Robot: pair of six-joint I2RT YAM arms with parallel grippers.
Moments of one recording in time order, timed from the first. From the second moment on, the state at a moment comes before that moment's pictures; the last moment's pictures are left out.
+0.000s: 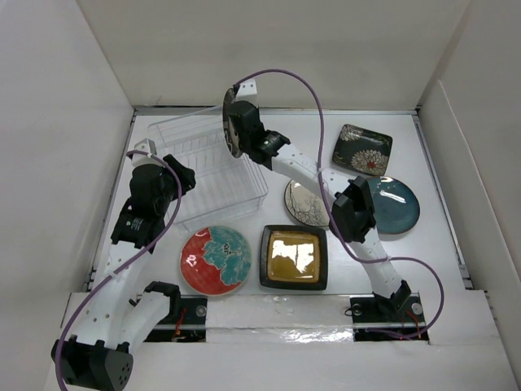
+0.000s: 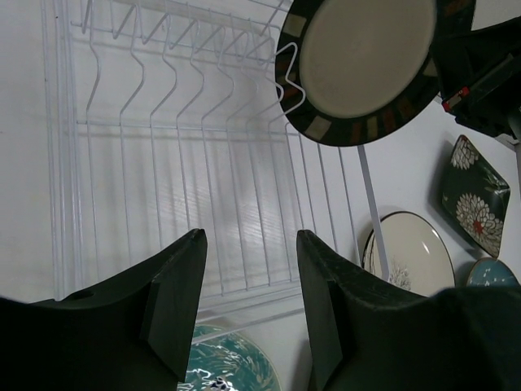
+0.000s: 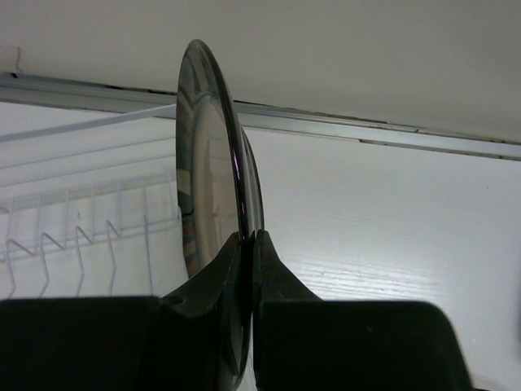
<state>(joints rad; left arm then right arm) -0.19 0.83 0.82 -0.36 -0.12 -0.60 0.81 2.33 2.30 -0.26 0.67 0.18</state>
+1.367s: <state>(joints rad) -0.17 0.86 0.82 -0.35 -0.18 -0.60 0.76 2.41 2.29 -0.13 0.39 0.34</state>
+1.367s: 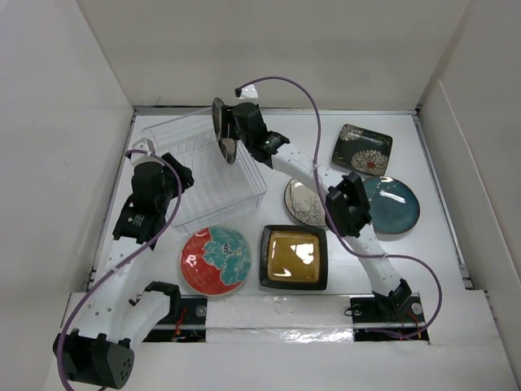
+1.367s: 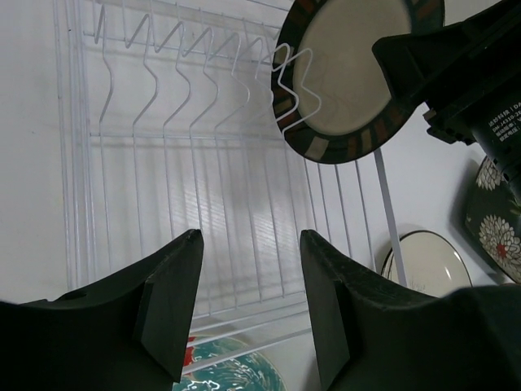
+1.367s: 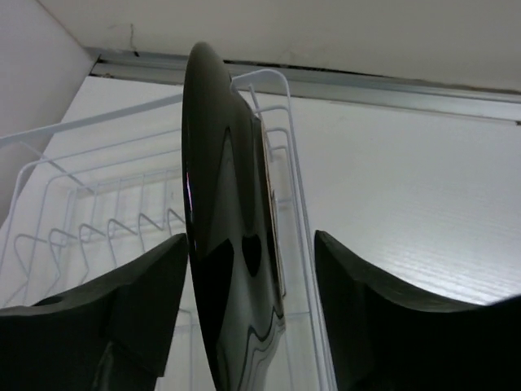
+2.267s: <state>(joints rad) -0.20 0.78 0.82 -0.30 0.01 -0.50 0.37 0.86 0.44 -0.03 0.25 0.73</state>
